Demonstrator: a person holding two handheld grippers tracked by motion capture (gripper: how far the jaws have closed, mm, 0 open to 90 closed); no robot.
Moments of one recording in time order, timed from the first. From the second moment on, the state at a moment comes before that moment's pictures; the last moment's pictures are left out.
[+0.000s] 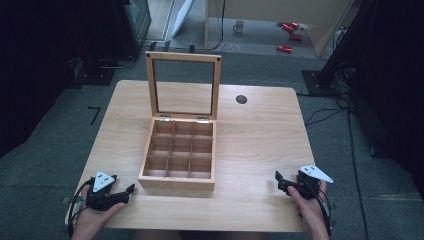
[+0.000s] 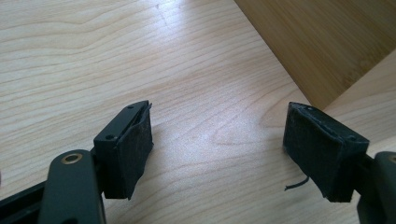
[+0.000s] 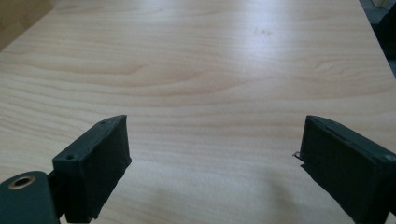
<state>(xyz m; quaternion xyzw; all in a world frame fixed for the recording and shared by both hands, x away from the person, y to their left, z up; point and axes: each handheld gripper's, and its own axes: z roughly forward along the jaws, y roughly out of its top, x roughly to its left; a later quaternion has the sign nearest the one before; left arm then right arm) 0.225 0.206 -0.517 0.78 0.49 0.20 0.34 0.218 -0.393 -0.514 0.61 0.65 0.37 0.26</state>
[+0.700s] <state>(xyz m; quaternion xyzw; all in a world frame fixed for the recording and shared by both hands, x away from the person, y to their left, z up) 0.225 0.206 -0.517 0.78 0.49 0.20 0.34 0.203 -0.397 -0.526 0.62 0.68 0.30 0.26</state>
